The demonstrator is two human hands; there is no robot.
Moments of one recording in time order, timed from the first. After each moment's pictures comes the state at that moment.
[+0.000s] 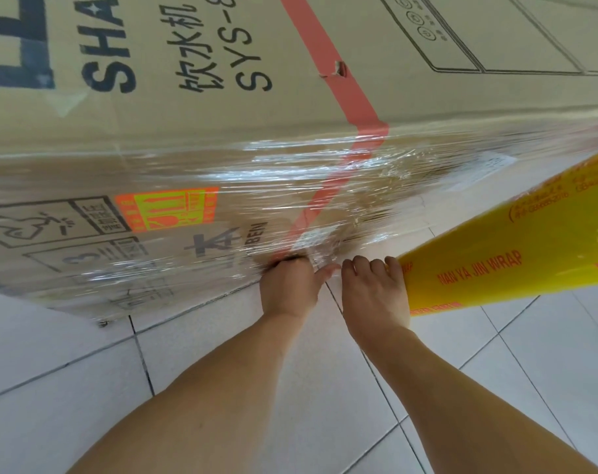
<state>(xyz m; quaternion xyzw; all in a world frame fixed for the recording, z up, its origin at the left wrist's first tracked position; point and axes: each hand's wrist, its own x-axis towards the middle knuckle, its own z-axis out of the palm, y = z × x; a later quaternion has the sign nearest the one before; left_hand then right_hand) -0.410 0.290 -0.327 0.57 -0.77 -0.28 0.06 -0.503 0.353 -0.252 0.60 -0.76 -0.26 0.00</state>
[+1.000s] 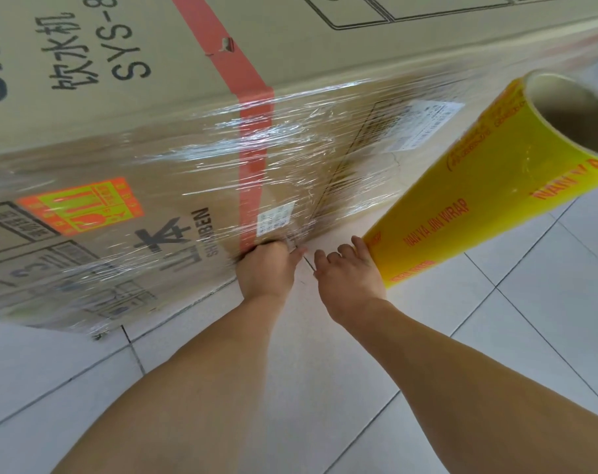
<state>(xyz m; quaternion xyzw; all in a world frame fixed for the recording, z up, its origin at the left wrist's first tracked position) -0.410 0.287 -0.323 0.58 -0.79 -0.21 0.02 -0.508 0.361 -0.260 0.62 -0.74 -0.25 -0.07</state>
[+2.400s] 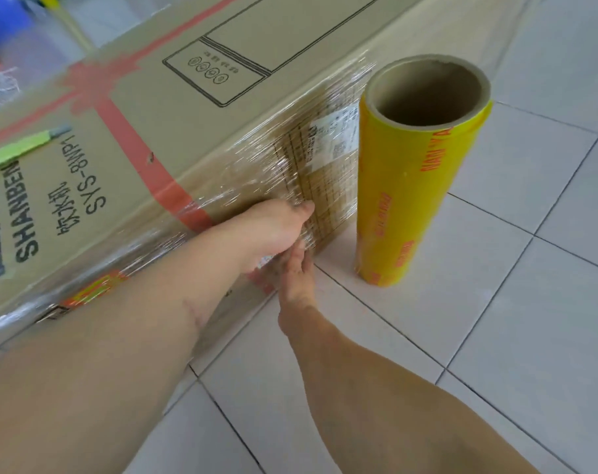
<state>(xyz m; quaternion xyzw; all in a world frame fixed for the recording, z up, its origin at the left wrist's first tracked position) -0.442 0.269 -0.133 0.56 -0.70 -0.44 -0.11 -0.428 0.309 -0.283 -0.05 -0.59 0.63 -0.50</state>
